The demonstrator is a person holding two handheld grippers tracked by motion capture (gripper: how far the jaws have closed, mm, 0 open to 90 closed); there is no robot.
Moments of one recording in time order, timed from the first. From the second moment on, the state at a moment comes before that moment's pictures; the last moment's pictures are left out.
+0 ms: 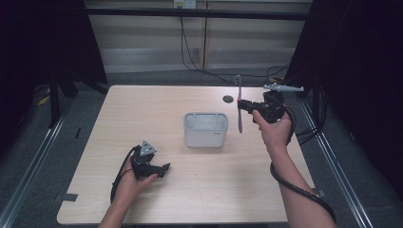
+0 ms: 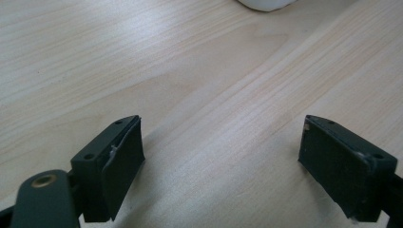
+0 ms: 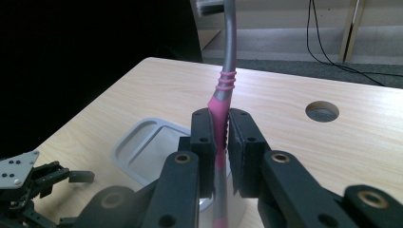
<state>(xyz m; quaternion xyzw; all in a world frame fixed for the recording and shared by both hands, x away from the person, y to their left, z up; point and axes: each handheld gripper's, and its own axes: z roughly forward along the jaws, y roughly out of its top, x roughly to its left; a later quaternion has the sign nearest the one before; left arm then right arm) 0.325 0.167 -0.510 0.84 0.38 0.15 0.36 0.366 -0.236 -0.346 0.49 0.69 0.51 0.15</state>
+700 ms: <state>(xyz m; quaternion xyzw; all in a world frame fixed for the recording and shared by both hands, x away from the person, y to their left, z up) 0.325 0.167 -0.510 0.84 0.38 0.15 0.36 0.375 -0.221 -0.342 0.48 0.68 0.53 0.16</state>
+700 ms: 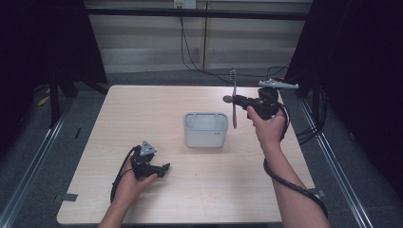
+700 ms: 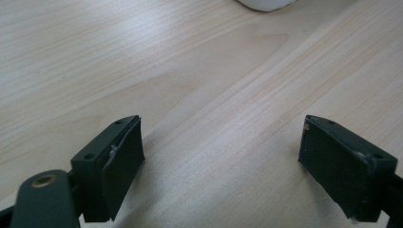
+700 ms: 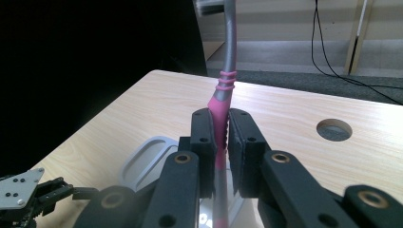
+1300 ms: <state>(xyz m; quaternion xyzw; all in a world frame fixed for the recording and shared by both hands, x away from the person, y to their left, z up) 0.325 0.167 -0.510 0.84 0.38 0.15 0.36 0.382 -0.210 -0.343 0.48 0.68 0.53 0.17</state>
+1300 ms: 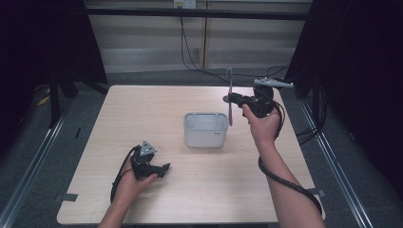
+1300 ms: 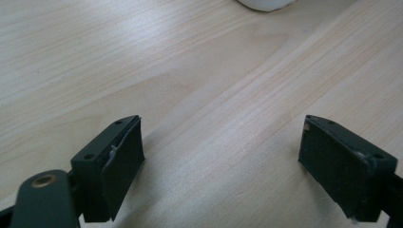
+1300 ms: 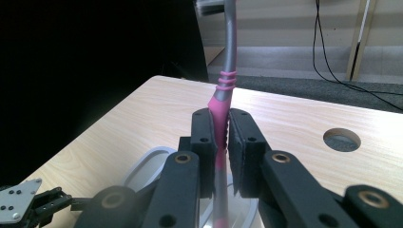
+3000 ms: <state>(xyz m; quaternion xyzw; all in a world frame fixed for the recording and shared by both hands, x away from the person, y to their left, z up) 0.325 0.167 -0.510 0.84 0.38 0.15 0.36 0.398 -0.193 -0.366 0.48 0.67 0.54 0.17</state>
